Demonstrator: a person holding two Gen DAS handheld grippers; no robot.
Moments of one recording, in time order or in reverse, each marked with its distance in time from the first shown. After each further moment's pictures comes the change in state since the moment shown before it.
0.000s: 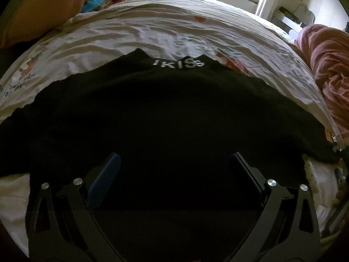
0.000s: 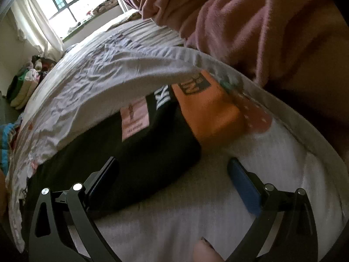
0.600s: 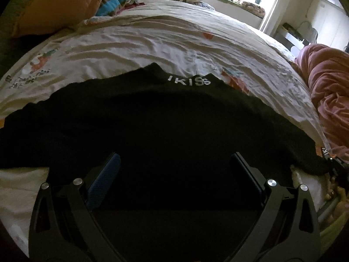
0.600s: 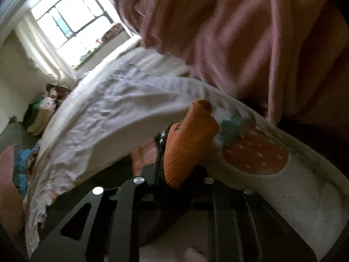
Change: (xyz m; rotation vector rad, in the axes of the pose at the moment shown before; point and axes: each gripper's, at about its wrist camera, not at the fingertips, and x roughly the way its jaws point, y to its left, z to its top) left arm -0.040 0.020 0.005 -0.072 -0.059 -0.028; right arm -0.005 -0.016 0.026 0.081 -0.152 0.170
